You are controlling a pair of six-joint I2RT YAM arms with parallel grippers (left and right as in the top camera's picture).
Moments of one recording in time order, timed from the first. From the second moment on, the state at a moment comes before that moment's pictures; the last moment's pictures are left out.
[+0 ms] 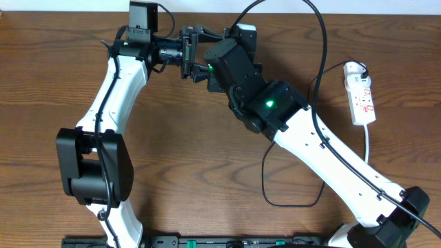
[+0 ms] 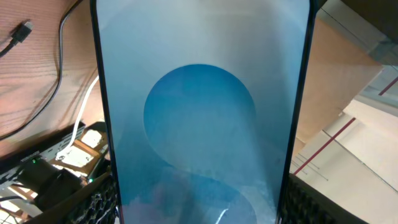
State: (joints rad) left arm -0.12 1.95 1.63 -0.47 1.37 -1.38; right arm 0.77 1.69 1.70 -0.70 0.42 0.65
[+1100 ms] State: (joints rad) left arm -0.12 1.95 1.63 -0.46 1.37 -1.38; right arm 0.75 1.69 1.70 -0.70 0.48 0.97
